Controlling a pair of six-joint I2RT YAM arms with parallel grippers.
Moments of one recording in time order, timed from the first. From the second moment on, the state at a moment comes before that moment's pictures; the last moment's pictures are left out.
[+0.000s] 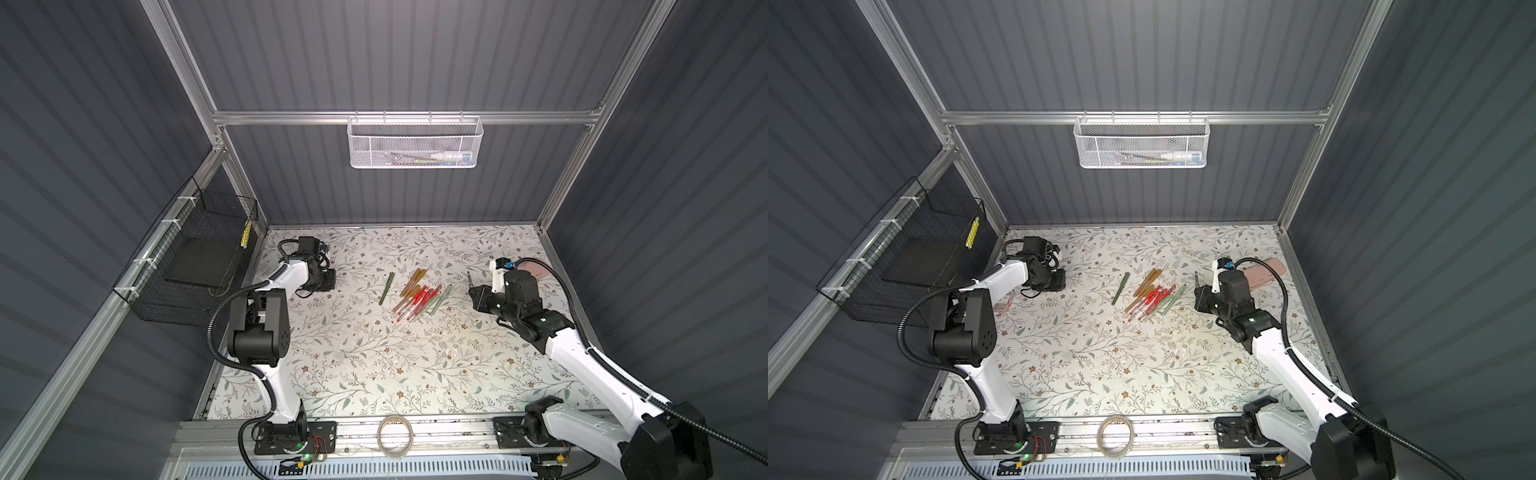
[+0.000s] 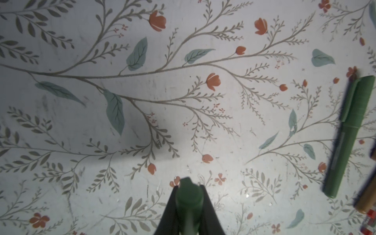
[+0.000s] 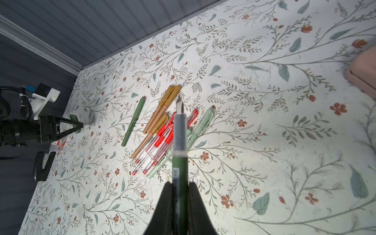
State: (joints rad) left arm -0.08 1.90 1.33 -0.60 0.15 0.01; right arm 0.34 1.08 0.72 -0.26 -0.10 0.50
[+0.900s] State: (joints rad) left arm -0.08 1.93 1.27 -0.56 0.11 -0.01; right arm 0.32 1.01 0.73 -0.30 -0.08 0.48
